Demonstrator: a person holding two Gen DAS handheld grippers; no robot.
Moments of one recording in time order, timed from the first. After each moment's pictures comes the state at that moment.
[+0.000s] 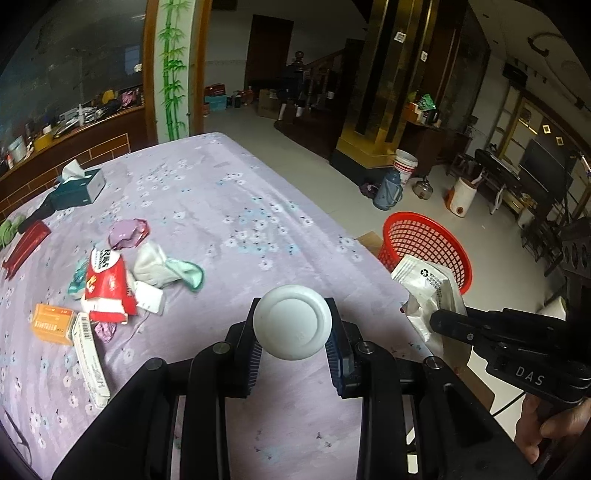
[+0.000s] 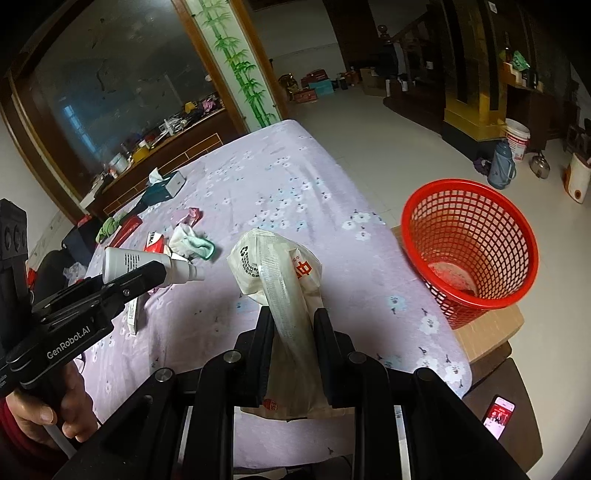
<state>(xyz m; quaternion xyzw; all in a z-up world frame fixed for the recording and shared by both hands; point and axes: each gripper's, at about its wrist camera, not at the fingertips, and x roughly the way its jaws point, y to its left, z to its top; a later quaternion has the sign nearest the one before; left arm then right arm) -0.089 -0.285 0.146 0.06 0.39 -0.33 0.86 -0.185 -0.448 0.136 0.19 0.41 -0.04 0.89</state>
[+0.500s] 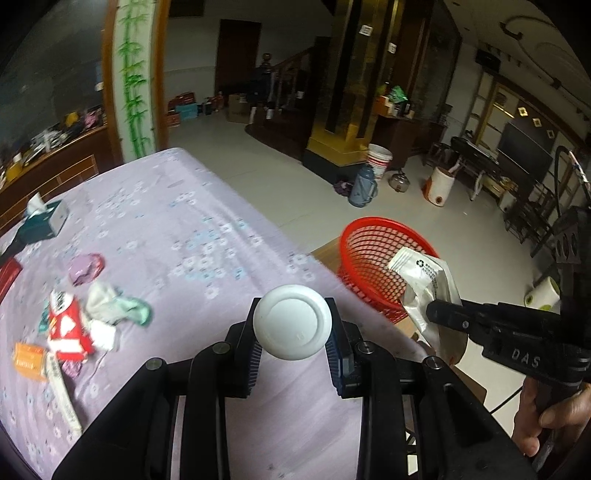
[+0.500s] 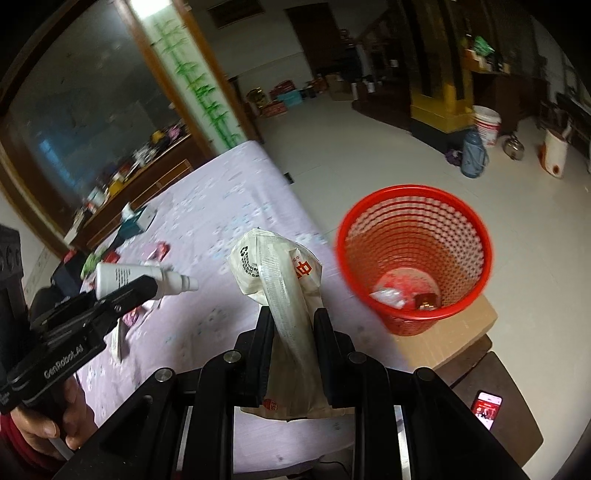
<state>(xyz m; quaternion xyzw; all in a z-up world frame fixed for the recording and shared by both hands) -0.094 -0.357 0.158 0.09 0.38 -0.38 0.84 -0.204 -0.521 0.145 0.24 0.39 -0.10 0.88</state>
